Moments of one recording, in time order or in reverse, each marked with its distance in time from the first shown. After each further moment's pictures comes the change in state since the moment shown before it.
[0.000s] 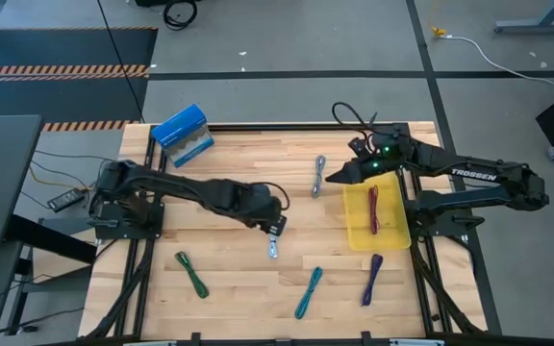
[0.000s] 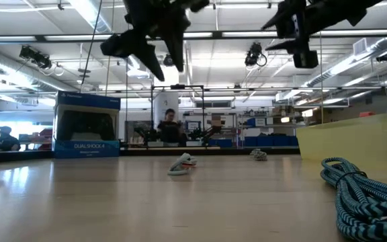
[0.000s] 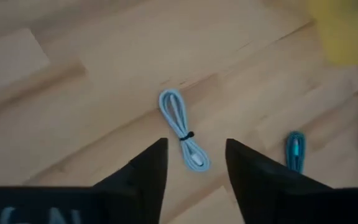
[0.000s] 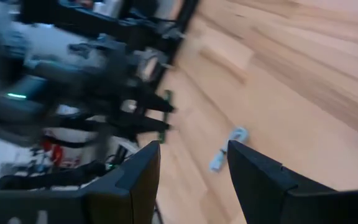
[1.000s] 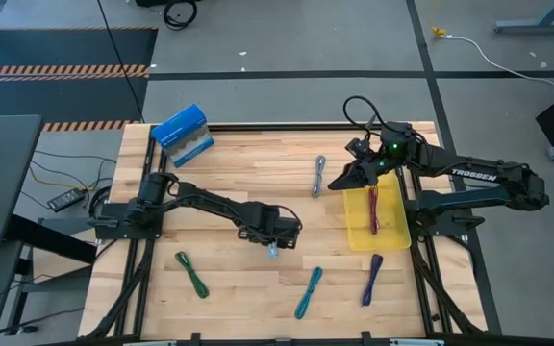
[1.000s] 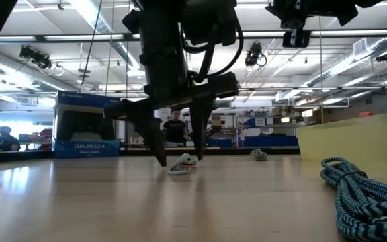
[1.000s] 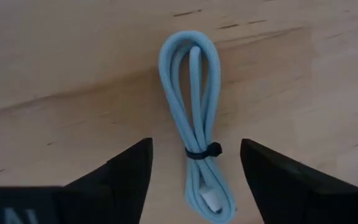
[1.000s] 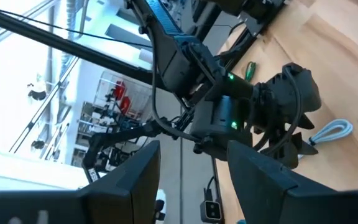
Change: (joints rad) left arm -0.010 0.322 0.001 0.164 0.132 -0.231; right arm 0.001 -0.003 0.000 0.209 -0.309 0.034
